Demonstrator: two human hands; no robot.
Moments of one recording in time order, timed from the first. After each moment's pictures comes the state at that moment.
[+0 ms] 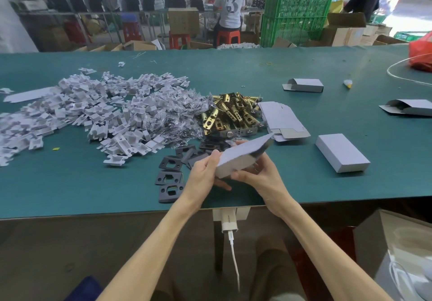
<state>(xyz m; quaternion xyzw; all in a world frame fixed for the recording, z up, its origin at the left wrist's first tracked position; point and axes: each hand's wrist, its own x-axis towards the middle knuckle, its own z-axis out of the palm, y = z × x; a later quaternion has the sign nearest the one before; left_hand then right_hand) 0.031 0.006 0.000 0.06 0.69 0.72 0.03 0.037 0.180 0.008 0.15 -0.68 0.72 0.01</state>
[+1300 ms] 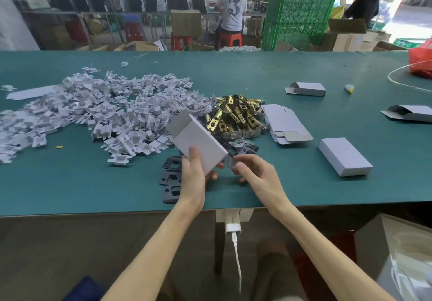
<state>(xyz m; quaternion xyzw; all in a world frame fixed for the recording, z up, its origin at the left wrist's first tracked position) 0.020 0.005 -0.006 -0.06 0.55 0.83 -0.11 0.035 0.172 0.001 0.11 -0.77 0.62 0.05</state>
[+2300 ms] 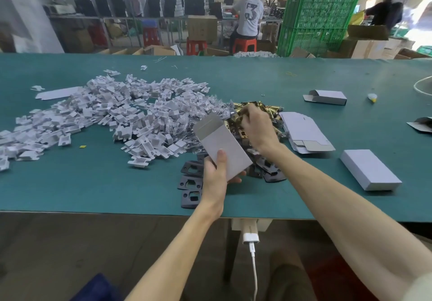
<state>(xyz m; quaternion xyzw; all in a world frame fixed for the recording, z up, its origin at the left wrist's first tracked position) 0.018 0.003 0.000 -0.06 0.57 0.82 -0.08 -0.102 0.115 0.069 0.13 -0.91 0.33 0.21</state>
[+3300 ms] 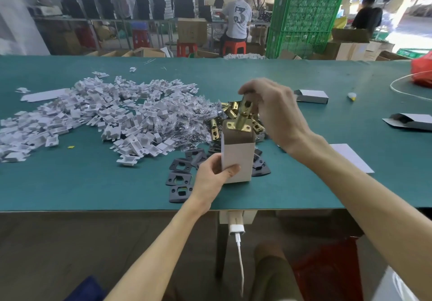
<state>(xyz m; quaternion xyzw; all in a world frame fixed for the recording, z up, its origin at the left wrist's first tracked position) 0.023 0.002 -0.007 0.06 0.67 0.74 -0.03 -0.001 0.162 0.159 0.30 -0.85 0.30 0.32</state>
